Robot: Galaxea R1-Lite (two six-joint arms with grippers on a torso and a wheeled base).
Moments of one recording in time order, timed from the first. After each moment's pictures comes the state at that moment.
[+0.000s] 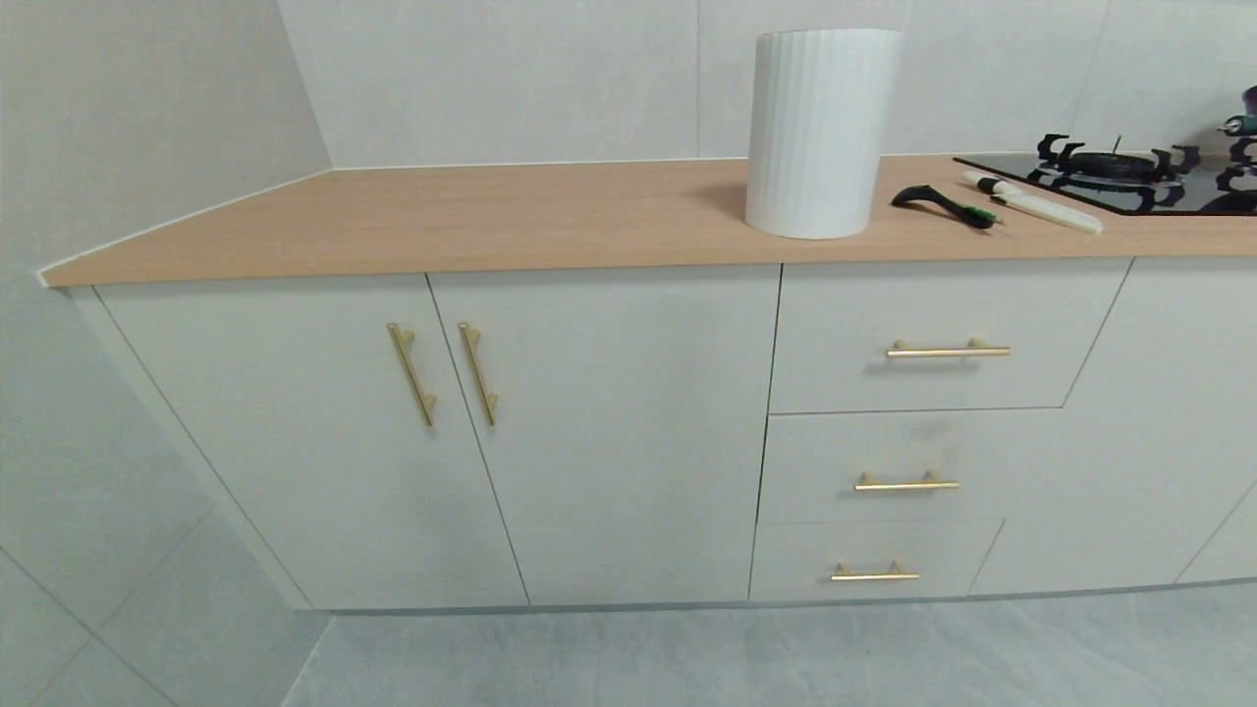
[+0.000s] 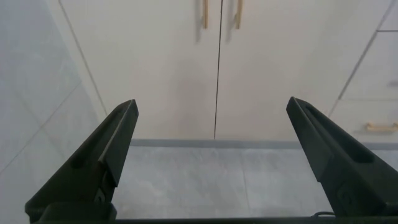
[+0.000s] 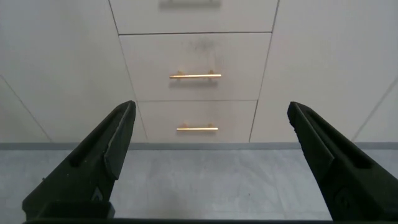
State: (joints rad) left arm 0.00 0.00 0.00 0.00 0.03 -0.01; right arm 0.00 0.00 0.00 0.00 0.02 0.00
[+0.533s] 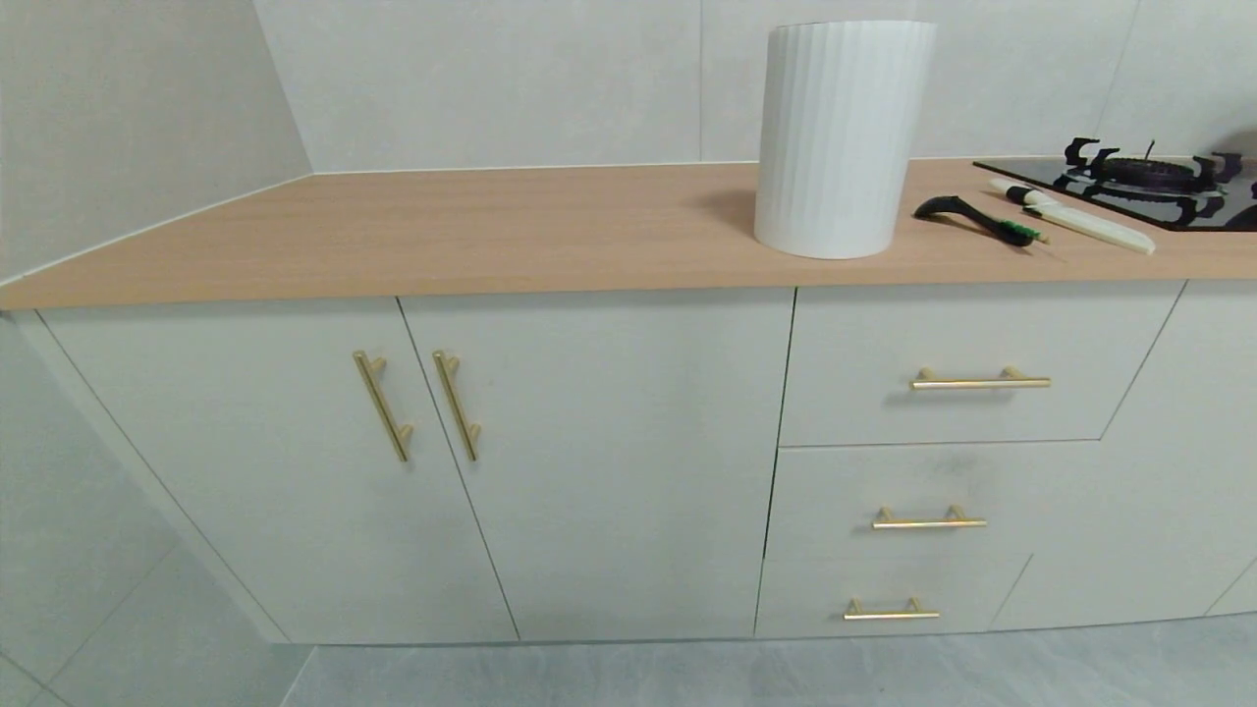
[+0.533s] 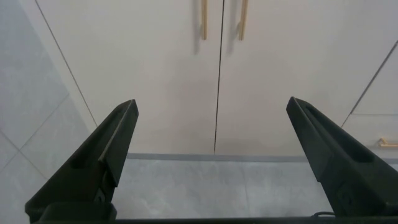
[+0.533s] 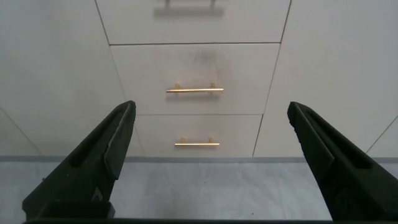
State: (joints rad) left arm 0.00 0.00 0.00 0.00 0.03 -0.01; right arm 0.00 0.00 0.00 0.00 0.02 0.00
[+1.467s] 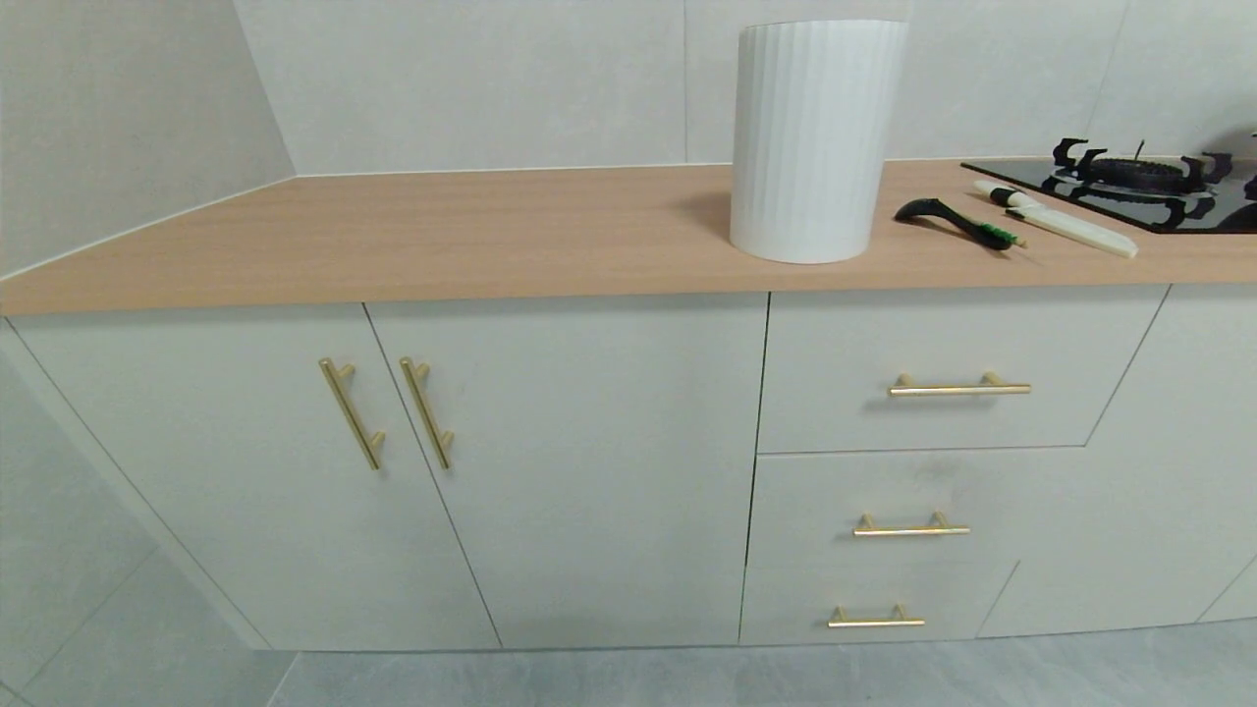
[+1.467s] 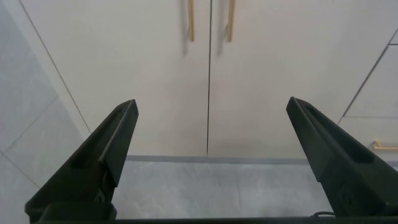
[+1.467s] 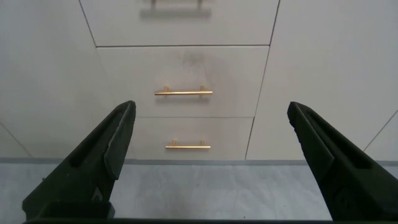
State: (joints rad) left arm 0.00 0.00 0.00 0.00 0.03 -0.01; right arm 0.00 0.00 0.00 0.00 0.02 -0.01
